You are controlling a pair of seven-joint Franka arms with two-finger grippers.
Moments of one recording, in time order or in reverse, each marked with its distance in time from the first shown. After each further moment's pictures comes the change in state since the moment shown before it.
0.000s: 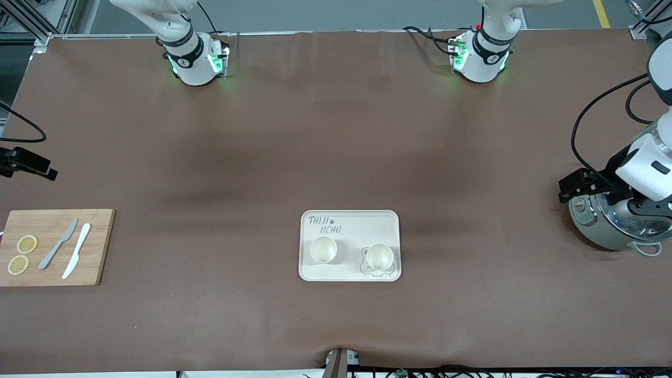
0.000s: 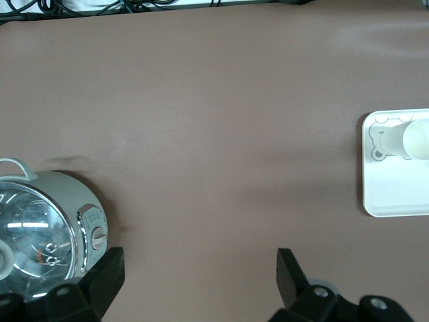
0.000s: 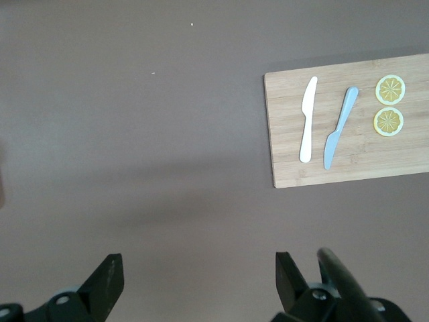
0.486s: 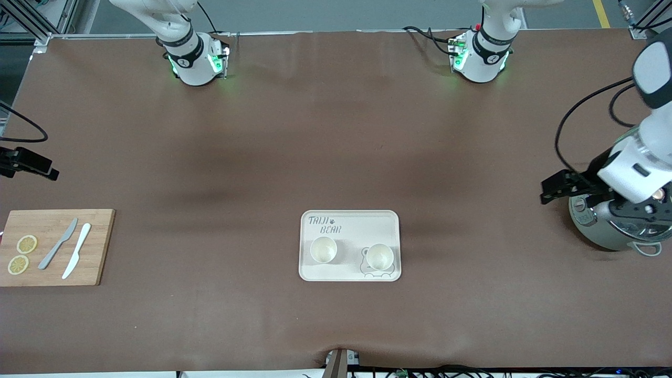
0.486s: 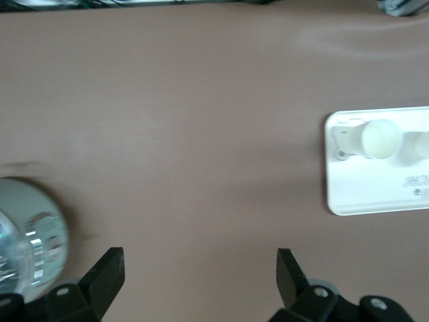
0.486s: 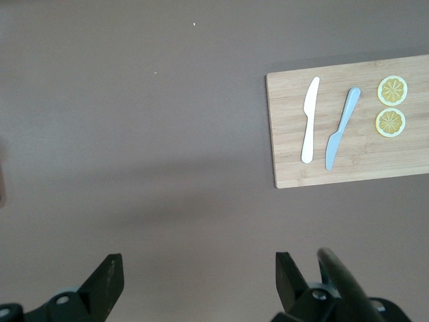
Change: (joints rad) left arm -0.033 0.036 -0.020 -0.017 -0.089 0.040 -0.022; right arm 0.000 0.000 0.005 0.000 0.000 0.000 0.000
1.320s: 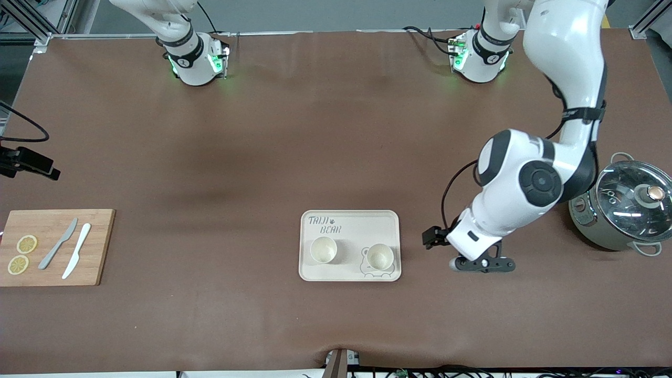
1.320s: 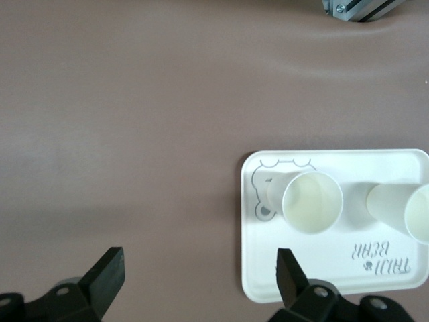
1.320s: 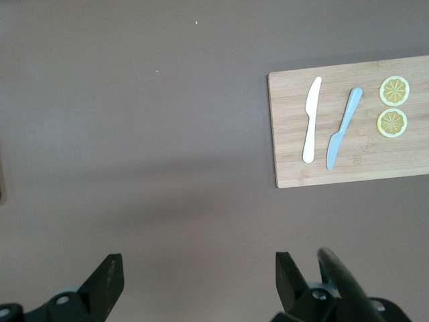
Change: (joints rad) left arm -0.240 0.365 0.000 0.098 -0.008 0.339 -0.258; right arm 0.000 0.000 0.003 0.000 0.000 -0.003 -0.004
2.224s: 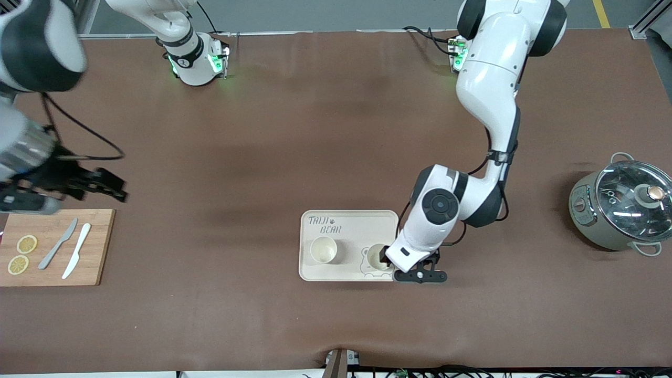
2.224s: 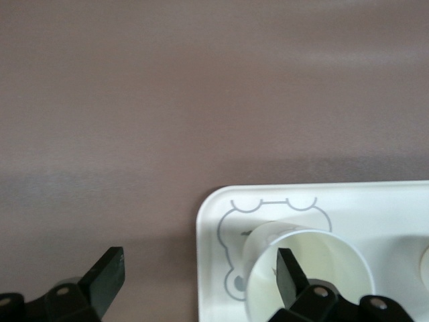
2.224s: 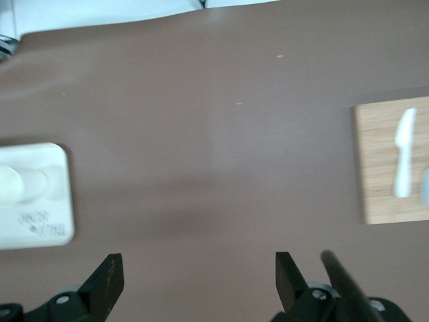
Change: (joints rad) left arm -0.260 0.295 0.203 0.162 0.000 0.177 -0.111; right arm 0.269 0.077 0.033 -0.005 0.012 0.193 0.335
